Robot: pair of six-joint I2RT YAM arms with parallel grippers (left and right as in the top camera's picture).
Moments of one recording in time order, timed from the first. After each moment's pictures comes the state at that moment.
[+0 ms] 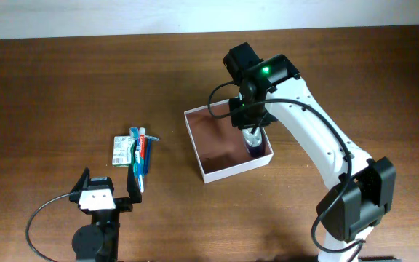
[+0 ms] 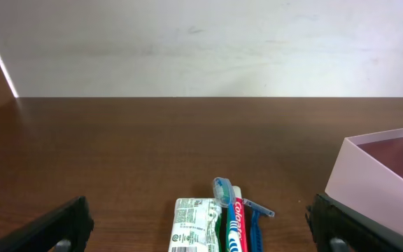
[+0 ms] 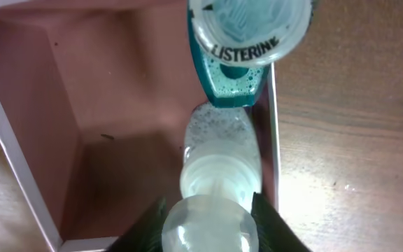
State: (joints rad) left arm -0.01 0.01 0.02 -0.08 -0.06 0.00; right arm 0.47 1.94 1.85 -1.34 0.03 0.37
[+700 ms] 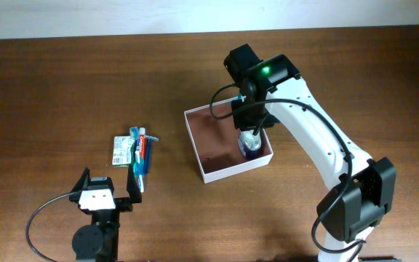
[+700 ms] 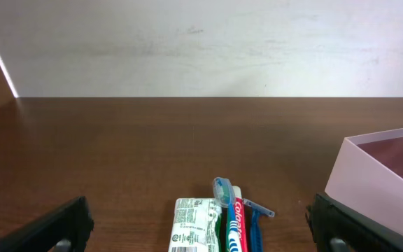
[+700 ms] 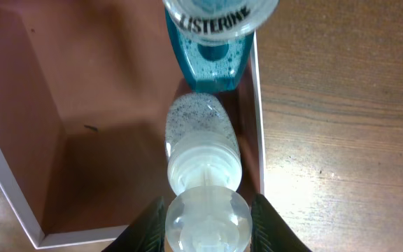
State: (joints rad) left arm -0.01 0.01 0.02 -0.08 -0.06 0.00; right arm 0.47 1.94 1.85 -1.38 0.06 0.37
